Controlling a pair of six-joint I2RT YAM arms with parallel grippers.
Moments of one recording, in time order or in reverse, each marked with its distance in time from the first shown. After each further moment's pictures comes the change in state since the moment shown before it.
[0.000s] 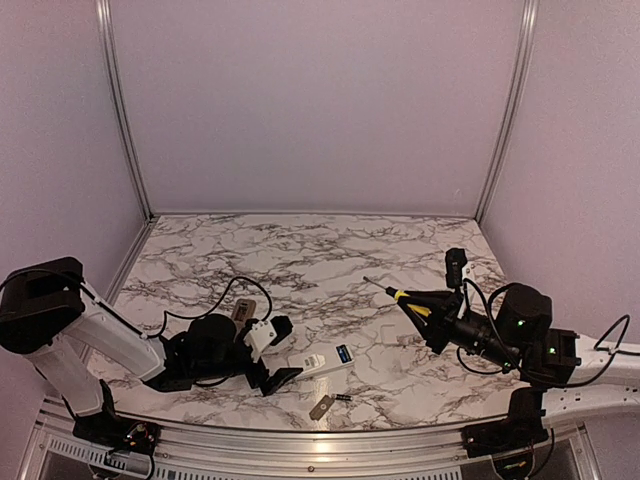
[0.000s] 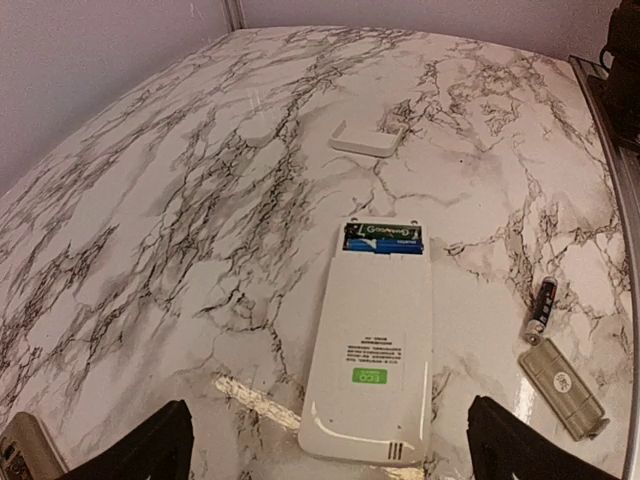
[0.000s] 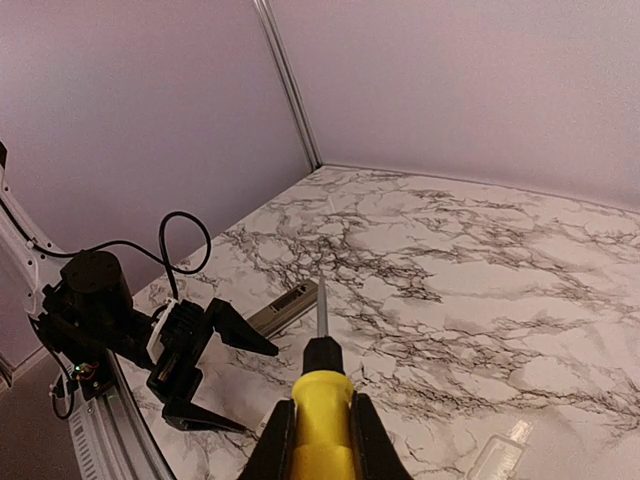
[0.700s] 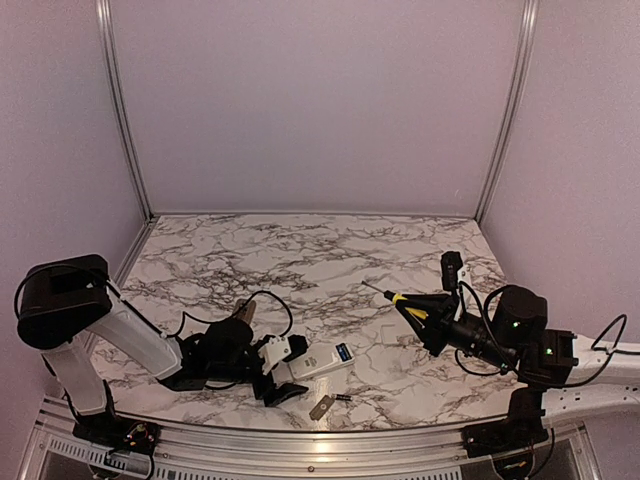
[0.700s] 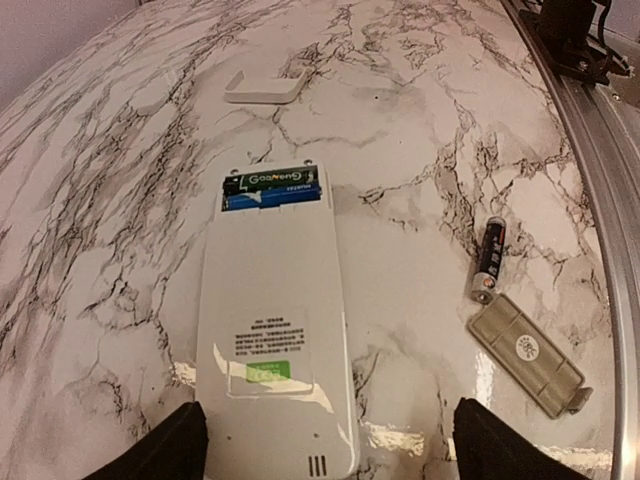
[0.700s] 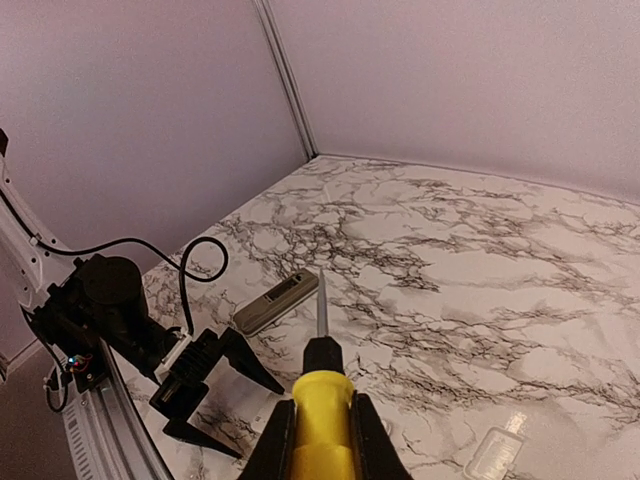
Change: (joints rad) left arm 0.002 0.109 0.053 -0.060 0.169 0.058; right arm 0.000 0.019 -0.009 0.000 0.002 0.005
